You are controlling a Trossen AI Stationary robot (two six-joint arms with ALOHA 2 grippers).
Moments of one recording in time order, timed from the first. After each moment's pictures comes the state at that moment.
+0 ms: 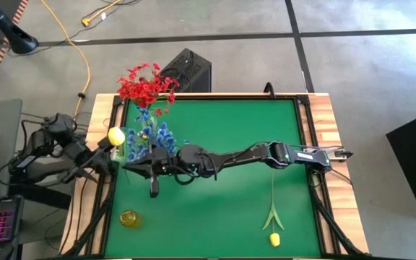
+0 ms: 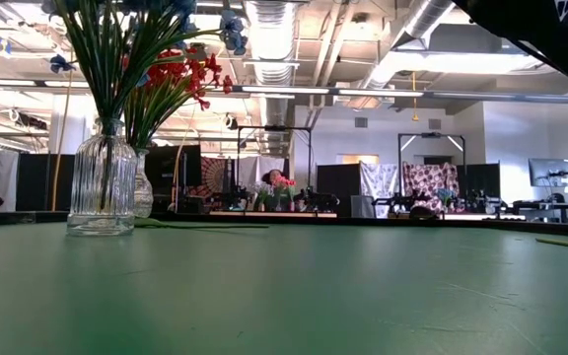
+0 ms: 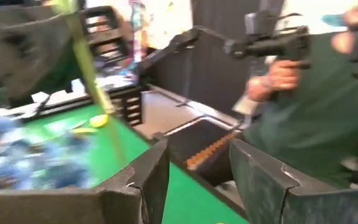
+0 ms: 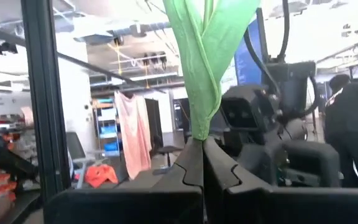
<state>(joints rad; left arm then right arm) 0.31 0.22 0.81 -0.81 1.07 0.15 0.16 2.48 2.35 0.54 0.02 0.12</state>
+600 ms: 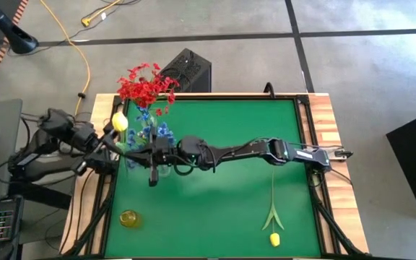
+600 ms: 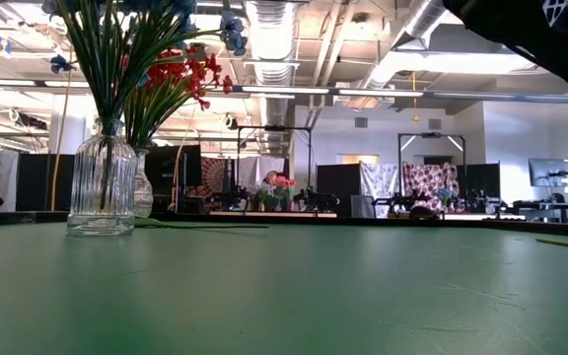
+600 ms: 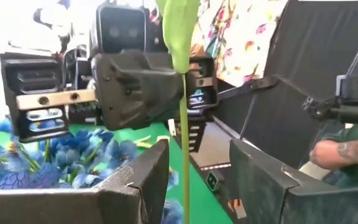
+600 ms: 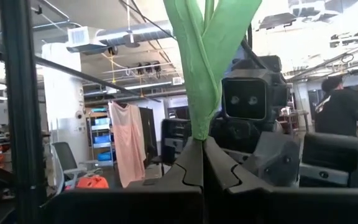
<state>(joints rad) 0.31 0.27 0.81 -0.55 0.73 -0.18 0.11 2.48 2.36 0.59 0.00 0.14</state>
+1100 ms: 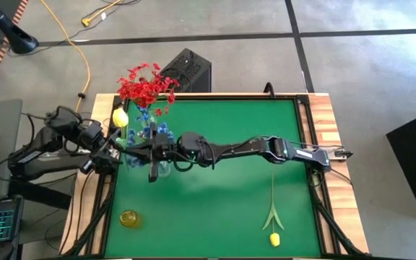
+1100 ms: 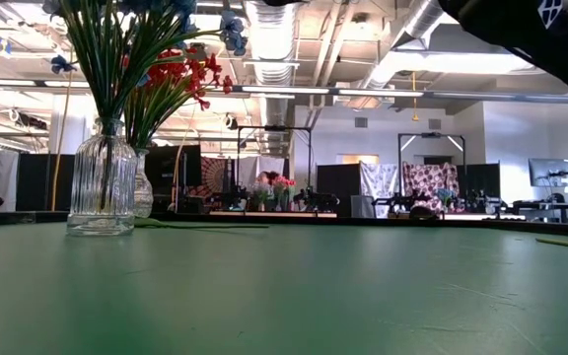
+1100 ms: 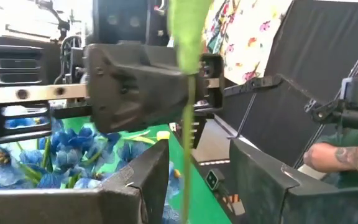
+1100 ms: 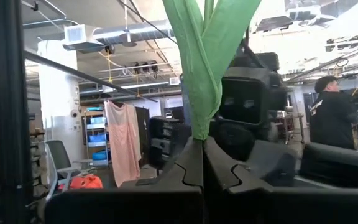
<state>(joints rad) 0.31 0.35 0.81 -0.51 0.73 -0.20 0.09 2.48 2.36 0.58 -0.01 0.13</state>
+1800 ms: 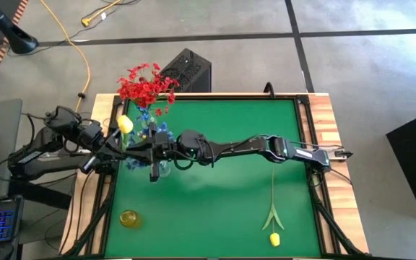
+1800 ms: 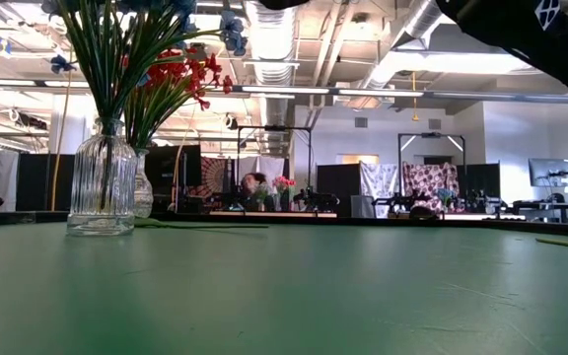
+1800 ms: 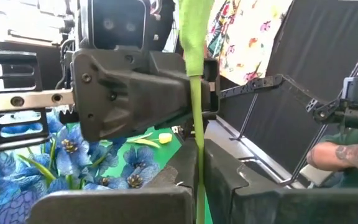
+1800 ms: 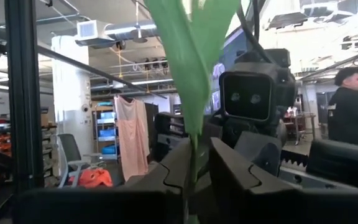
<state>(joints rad) 0.31 0.35 0.81 -0.50 0.73 -0.19 0.07 2.48 2.36 0.58 -0.08 0.12</state>
